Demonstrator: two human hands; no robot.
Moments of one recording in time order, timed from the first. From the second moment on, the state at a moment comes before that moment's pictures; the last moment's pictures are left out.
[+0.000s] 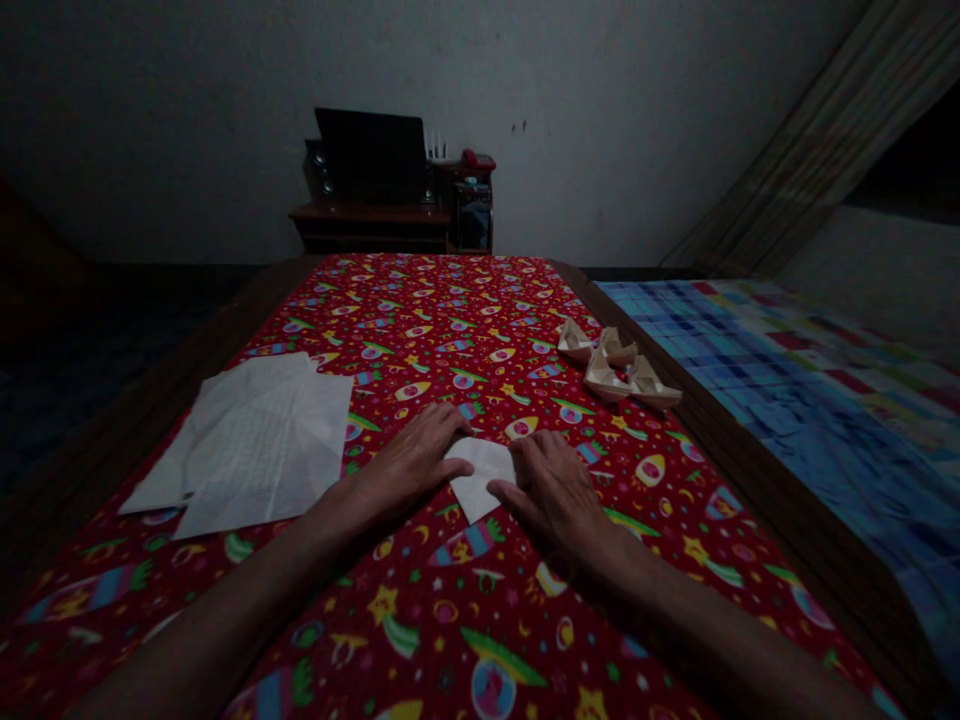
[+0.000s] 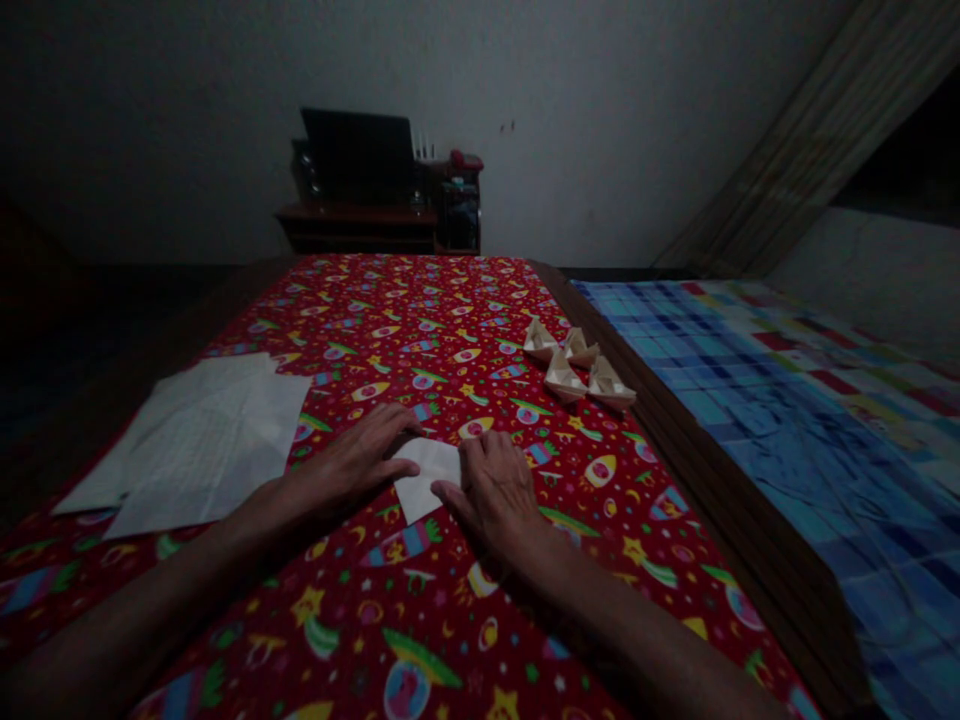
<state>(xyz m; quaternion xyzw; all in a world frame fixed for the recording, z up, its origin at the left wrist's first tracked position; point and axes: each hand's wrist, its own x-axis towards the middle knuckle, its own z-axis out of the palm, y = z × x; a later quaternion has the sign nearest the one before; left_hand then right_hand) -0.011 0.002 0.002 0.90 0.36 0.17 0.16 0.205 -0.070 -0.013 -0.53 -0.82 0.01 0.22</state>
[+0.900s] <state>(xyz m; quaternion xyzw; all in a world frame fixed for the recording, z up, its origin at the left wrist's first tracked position) -0.009 0.003 -0.001 0.91 0.30 0.20 0.19 0.207 -0.057 -0.012 -0.52 -0.81 0.08 0.25</state>
